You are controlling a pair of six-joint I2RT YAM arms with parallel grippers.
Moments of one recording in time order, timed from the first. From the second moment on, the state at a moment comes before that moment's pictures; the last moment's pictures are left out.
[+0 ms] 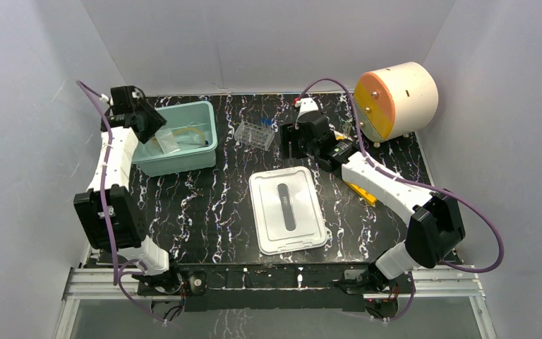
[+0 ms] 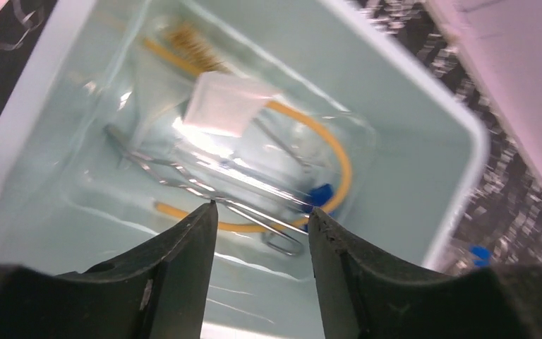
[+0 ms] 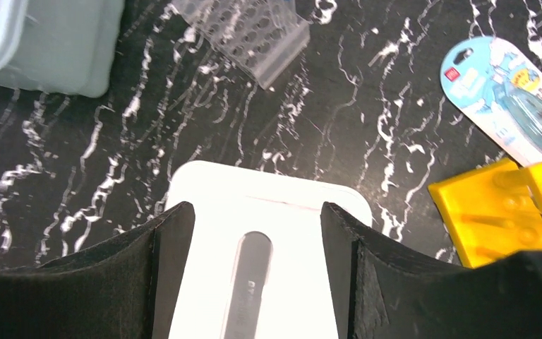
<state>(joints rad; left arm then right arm) 0.17 1.62 1.42 -0.61 -0.07 -0.62 0.70 1.49 1.22 -0.29 0.15 0.32</state>
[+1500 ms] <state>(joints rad) -0.21 1.46 1.51 -0.68 0.20 -0.37 0.67 1.58 0.91 -0.54 0.14 0.44</state>
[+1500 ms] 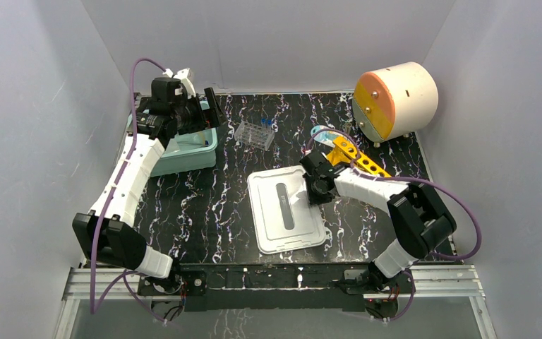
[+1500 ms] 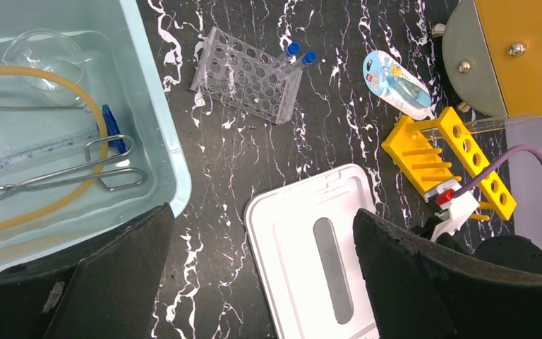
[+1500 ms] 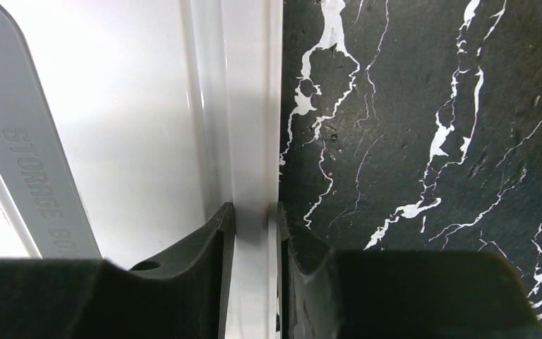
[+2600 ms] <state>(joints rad) -0.51 1.26 0.94 -0.51 0.39 -0.55 0.67 1.24 0.77 -0.42 0.02 0.31</state>
